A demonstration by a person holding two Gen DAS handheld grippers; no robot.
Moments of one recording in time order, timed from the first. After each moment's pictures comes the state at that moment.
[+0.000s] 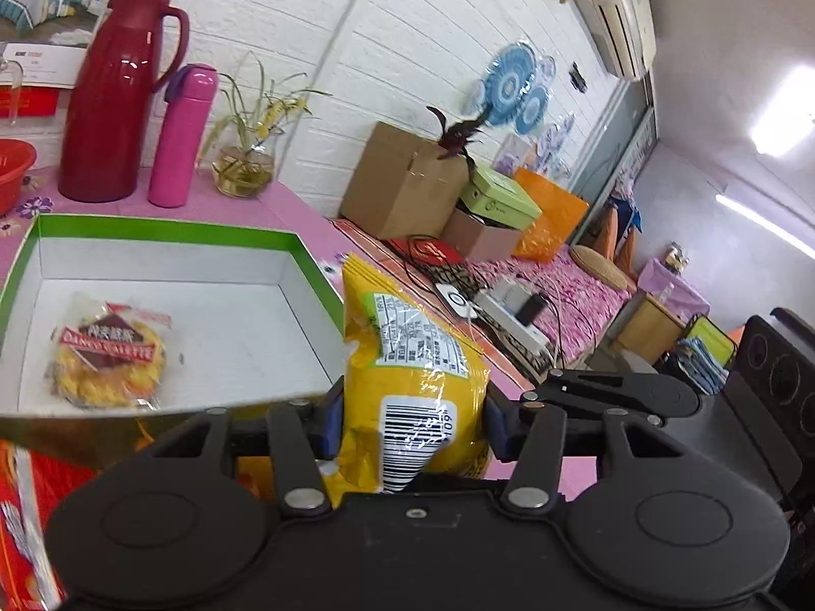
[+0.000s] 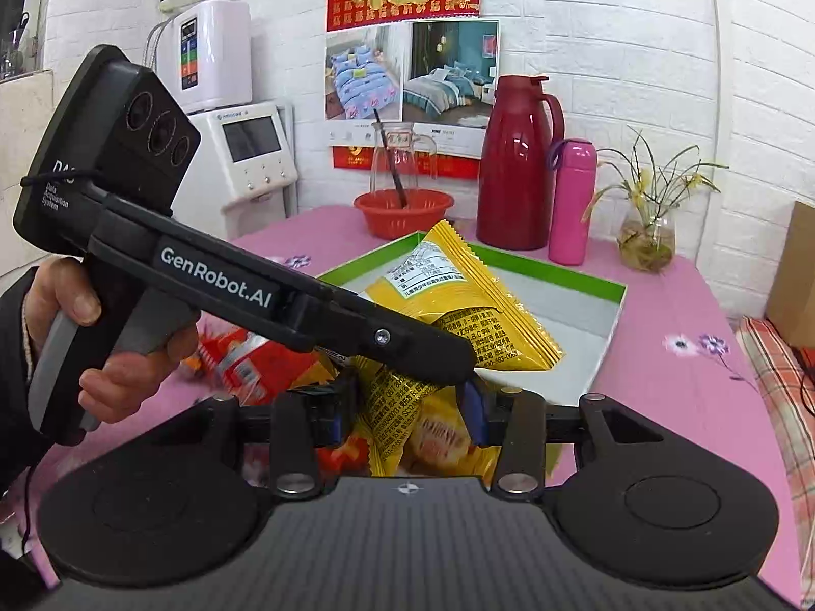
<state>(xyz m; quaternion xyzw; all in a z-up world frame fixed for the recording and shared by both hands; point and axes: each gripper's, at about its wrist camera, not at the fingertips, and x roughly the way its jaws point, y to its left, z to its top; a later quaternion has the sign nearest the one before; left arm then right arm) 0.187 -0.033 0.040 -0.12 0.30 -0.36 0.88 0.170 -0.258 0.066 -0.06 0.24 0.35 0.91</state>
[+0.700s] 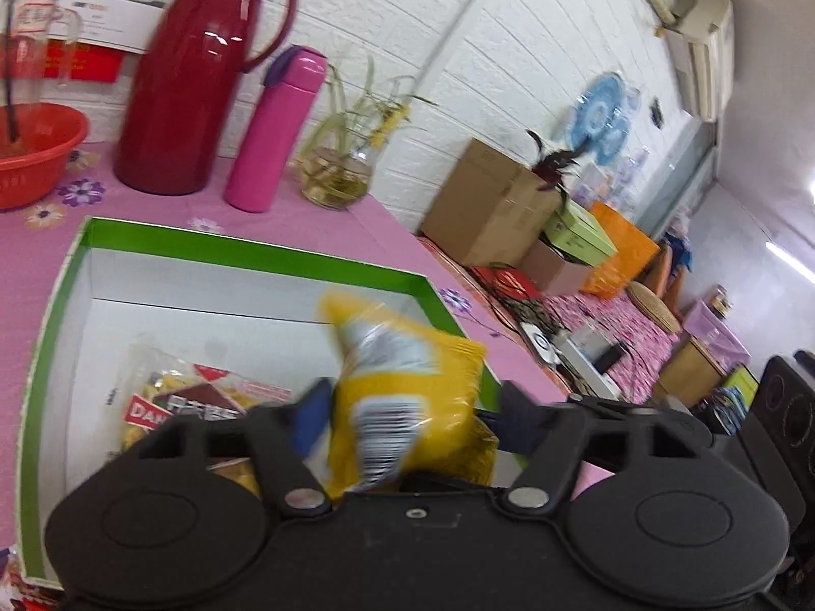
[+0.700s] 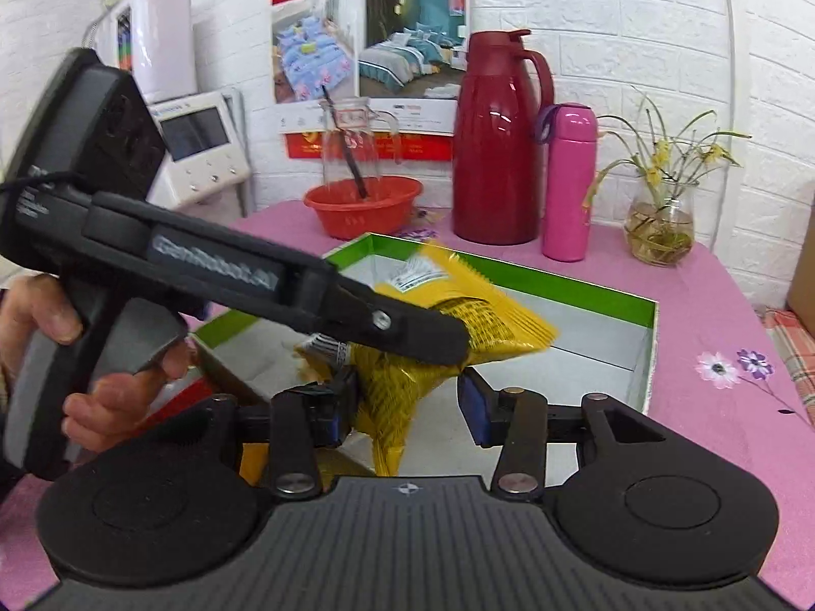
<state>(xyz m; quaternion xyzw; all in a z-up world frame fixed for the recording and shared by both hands) 0.282 0.009 0.018 -0.16 0.31 -0.29 0.89 0.263 -0.212 0.036 -0.06 0.26 0.32 0.91</state>
